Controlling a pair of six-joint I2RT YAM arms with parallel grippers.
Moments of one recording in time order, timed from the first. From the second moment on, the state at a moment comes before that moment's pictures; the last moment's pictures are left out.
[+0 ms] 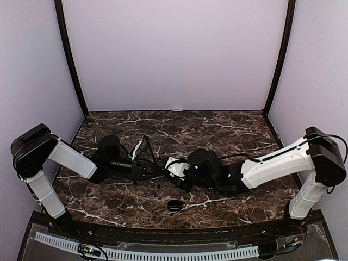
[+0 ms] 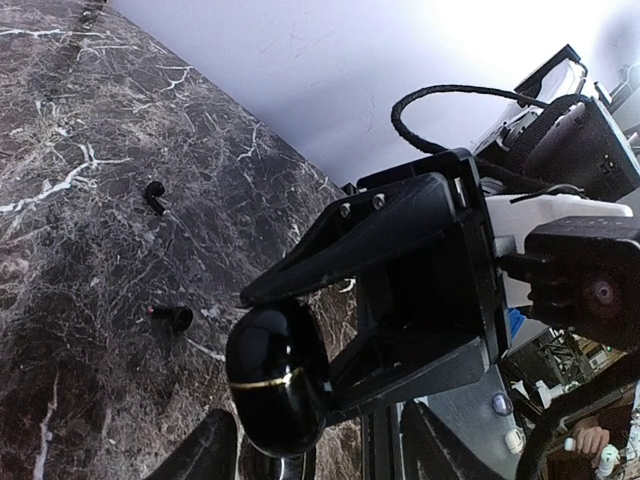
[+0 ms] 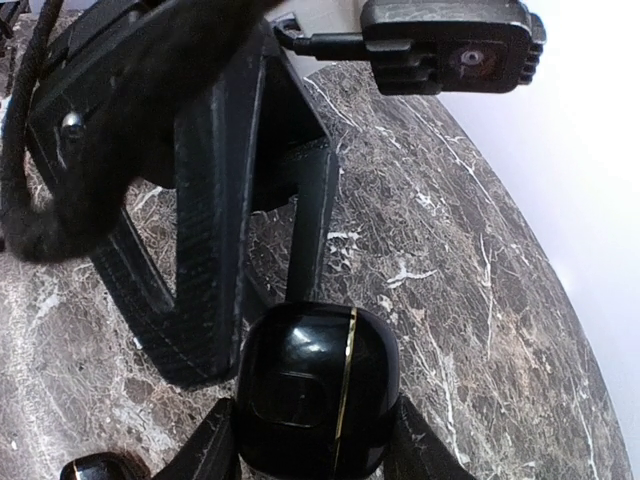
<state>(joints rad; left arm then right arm) -0.66 1.68 0.56 0.87 0.95 -0.54 1.21 1.66 0.88 0.29 0.26 -0.34</state>
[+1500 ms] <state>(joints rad) -0.66 1.70 0.57 0.86 0.95 -0.51 1.25 1.65 0.85 0.34 0.30 -0.38</state>
